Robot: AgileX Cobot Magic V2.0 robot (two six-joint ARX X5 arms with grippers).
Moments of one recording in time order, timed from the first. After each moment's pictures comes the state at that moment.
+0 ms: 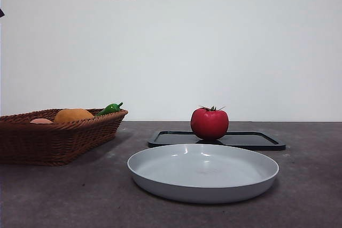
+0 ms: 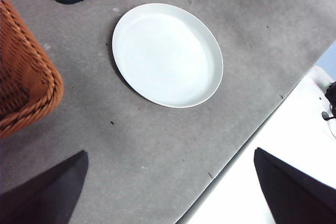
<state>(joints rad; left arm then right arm) -0.31 0.86 0.97 -0.98 0.55 0.14 0.51 0.68 0.89 -0.91 -0.29 0.08</state>
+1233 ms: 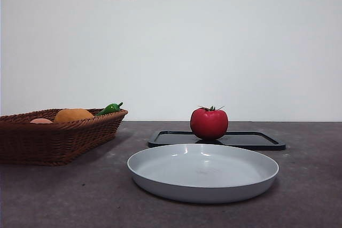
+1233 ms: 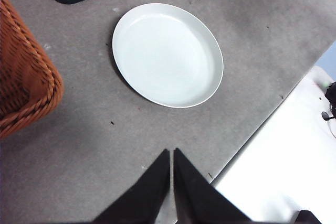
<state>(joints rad) -0.31 0.86 0.97 -0.98 0.55 0.14 0.51 0.65 0.85 -0.89 -0.29 0.08</state>
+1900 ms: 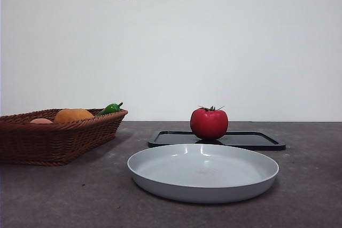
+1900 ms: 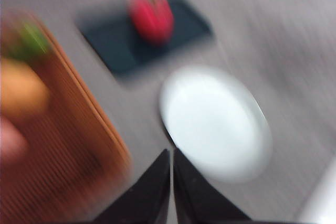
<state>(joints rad) -0.23 0.76 0.97 -0.74 0.47 0.16 0.51 0.65 0.85 -0.89 -0.29 0.08</state>
